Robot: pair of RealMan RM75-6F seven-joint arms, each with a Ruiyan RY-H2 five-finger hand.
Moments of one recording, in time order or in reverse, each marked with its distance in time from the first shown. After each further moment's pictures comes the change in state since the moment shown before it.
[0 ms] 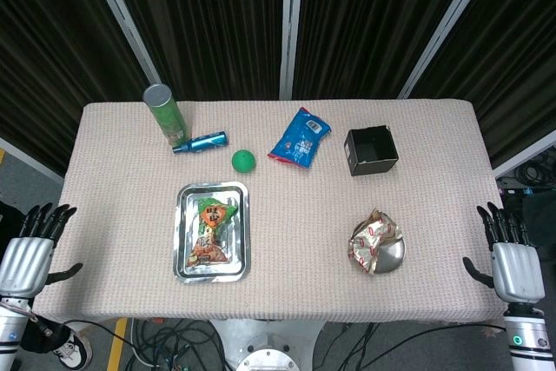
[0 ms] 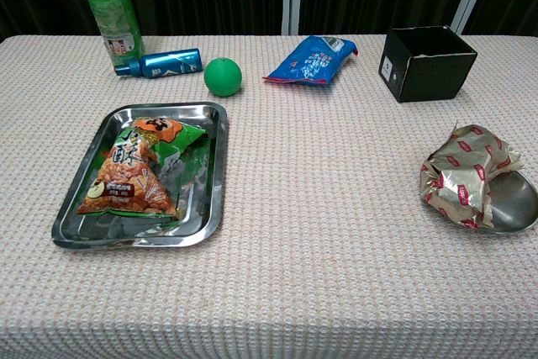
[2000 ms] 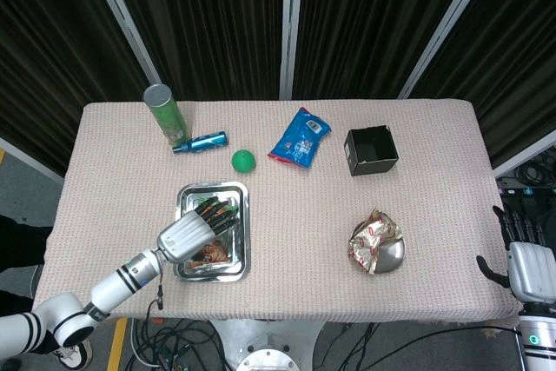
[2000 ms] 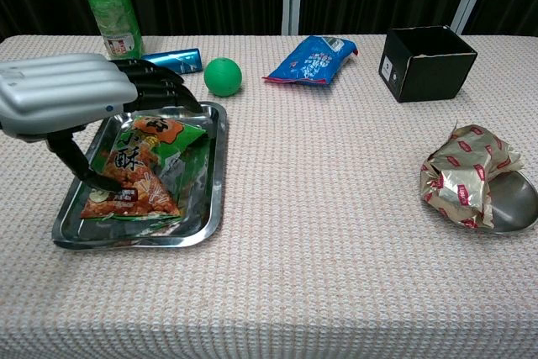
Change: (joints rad) left arm -0.545 -0.208 -0.024 -0.019 0.182 -0.526 0.221; right arm -0.002 0.042 0.007 0.028 0.043 -0.040 0.109
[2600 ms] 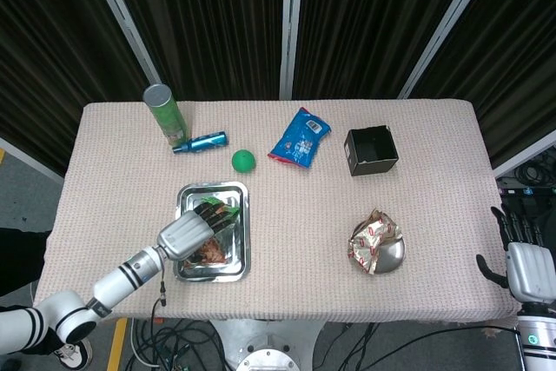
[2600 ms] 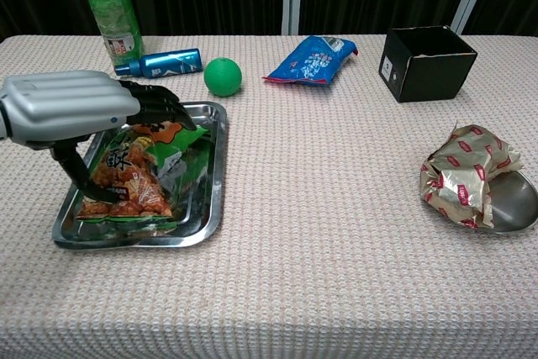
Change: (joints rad) left arm -0.036 0.009 0.018 -0.012 -0.119 -0.070 -0.026; right arm 0.001 -0.006 -0.003 0.009 -0.005 -0.006 0.017
